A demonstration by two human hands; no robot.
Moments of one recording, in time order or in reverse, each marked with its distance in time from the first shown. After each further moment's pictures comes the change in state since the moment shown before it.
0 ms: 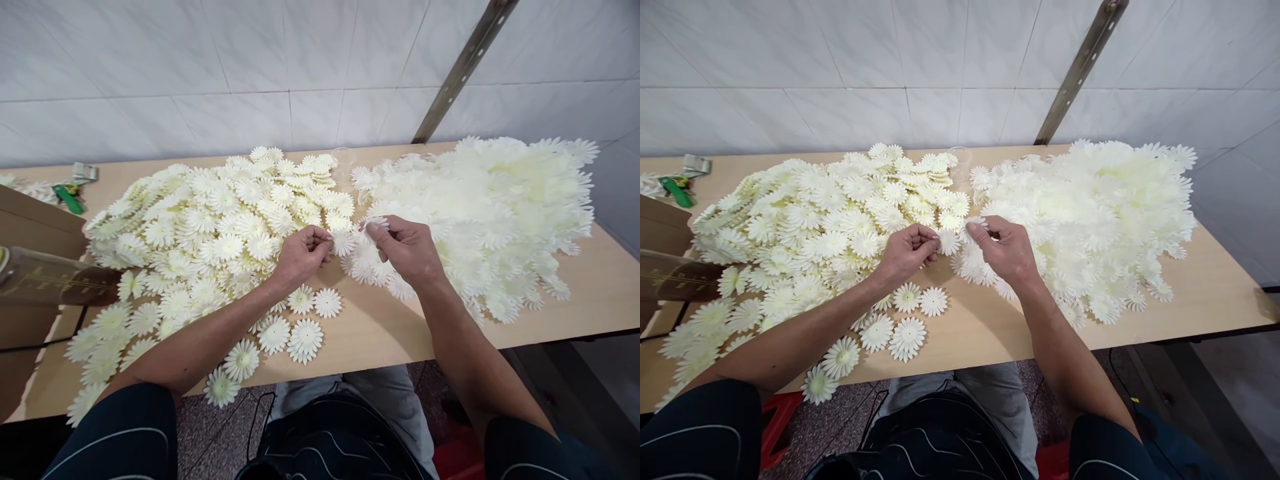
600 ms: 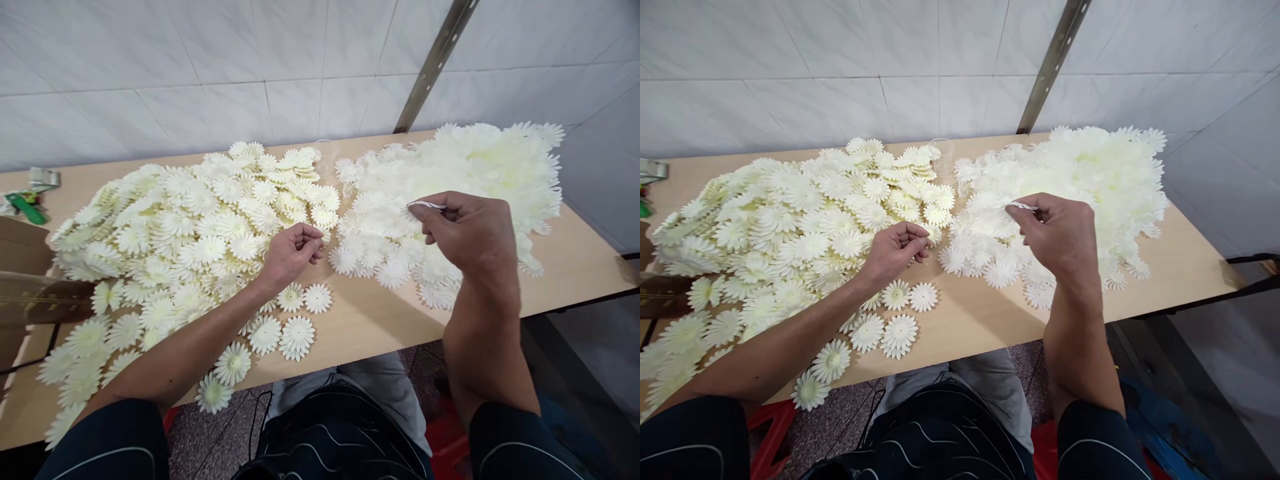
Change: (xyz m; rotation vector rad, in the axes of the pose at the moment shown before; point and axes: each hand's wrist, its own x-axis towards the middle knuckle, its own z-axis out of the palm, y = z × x) left_hand -0.002 0.003 0.002 0.032 -0.046 0.019; right_hand -0.013 -0.025 -0.076 -0.343 0.285 0.064
